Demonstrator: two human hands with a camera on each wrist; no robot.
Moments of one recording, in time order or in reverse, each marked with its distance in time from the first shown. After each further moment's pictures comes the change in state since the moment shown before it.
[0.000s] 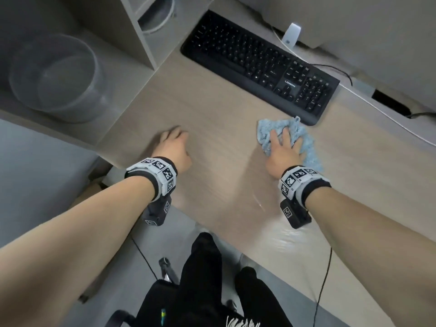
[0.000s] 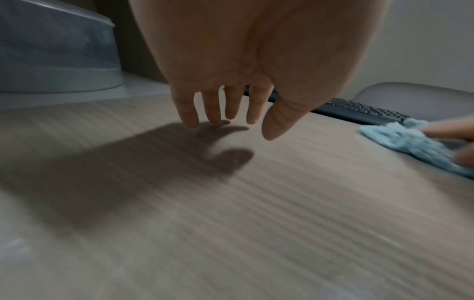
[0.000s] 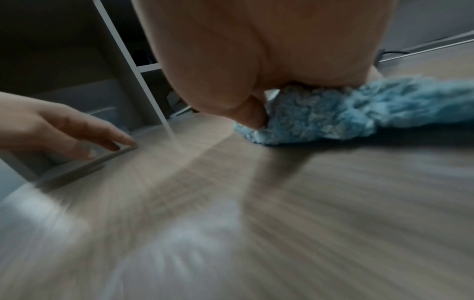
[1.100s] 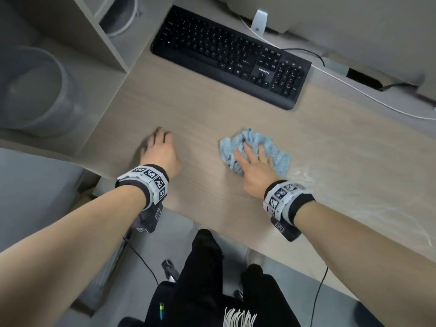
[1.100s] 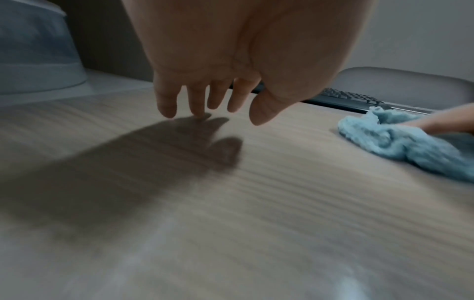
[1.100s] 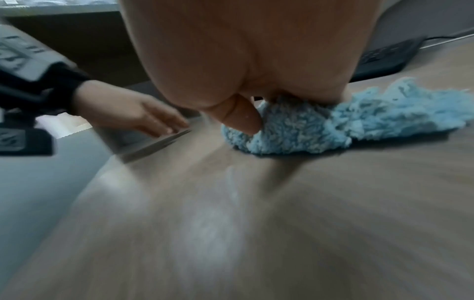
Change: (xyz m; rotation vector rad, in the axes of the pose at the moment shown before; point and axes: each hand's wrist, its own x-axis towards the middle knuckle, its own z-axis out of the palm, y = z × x) left_hand -0.015 0.021 0.006 0.073 -0.003 -0.039; right_hand -0.061 0.000 0.036 -0.041 -0.125 -0.266
